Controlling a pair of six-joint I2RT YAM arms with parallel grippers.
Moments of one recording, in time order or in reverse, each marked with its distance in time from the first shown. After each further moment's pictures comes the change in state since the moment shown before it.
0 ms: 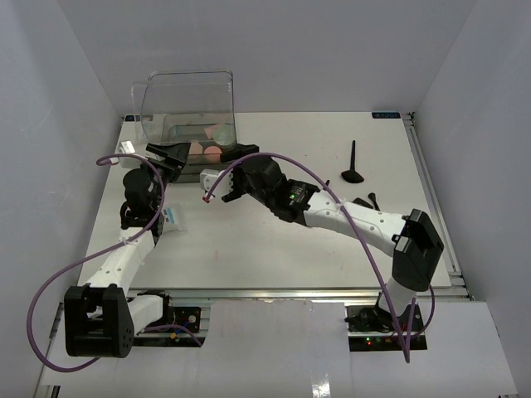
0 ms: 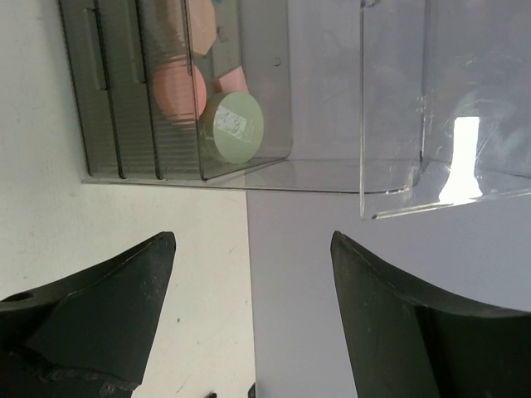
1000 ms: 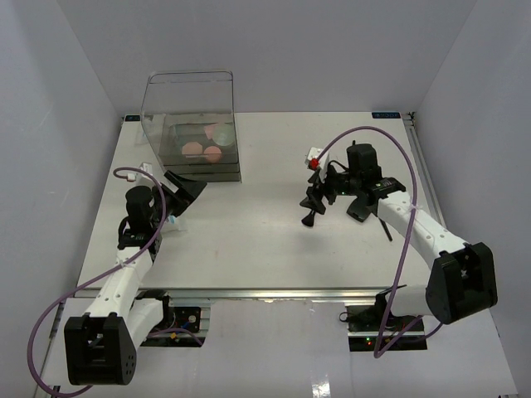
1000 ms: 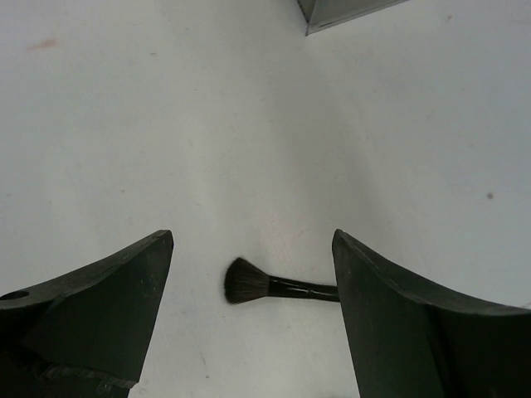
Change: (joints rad) left arm 0.027 -0.179 -0.129 -0.386 0.256 0.166; right arm -0.660 -0.355 -0.448 -0.251 -0.955 0.580
